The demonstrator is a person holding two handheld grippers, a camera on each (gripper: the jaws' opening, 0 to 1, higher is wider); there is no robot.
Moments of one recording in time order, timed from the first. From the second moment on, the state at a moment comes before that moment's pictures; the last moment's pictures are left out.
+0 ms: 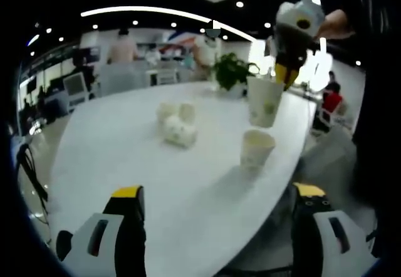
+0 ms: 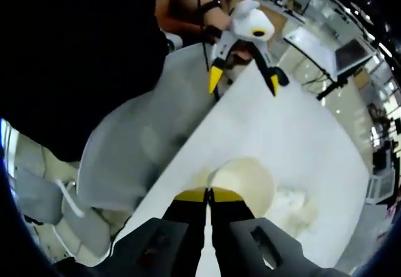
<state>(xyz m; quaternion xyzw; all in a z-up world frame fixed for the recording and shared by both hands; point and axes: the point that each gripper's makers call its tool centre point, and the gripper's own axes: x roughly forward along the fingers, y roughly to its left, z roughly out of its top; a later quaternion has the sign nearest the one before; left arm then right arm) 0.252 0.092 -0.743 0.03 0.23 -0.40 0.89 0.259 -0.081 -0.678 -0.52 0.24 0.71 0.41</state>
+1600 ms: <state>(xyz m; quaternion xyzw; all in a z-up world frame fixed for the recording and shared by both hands) 0.251 0.099 -0.747 0.02 0.24 -0.38 0.89 0.247 -0.083 -0.764 -0.49 0.30 0.70 0.43</state>
